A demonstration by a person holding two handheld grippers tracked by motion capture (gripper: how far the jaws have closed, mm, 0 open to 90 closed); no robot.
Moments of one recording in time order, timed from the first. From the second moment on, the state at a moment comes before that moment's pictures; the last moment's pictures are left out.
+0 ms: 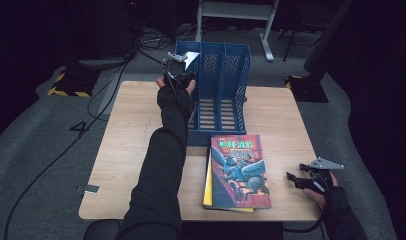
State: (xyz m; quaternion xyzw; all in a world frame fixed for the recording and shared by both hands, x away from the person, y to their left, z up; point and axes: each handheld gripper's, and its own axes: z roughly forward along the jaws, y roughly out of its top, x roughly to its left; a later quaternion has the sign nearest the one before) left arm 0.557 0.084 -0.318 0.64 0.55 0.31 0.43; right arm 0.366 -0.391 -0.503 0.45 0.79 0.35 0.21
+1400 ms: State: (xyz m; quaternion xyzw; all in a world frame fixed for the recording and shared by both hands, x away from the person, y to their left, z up) left arm 0.517 0.096 -0.321 0.71 0.51 0.30 0.38; right arm 0.367 -0.391 -0.503 0.45 0.79 0.35 0.21
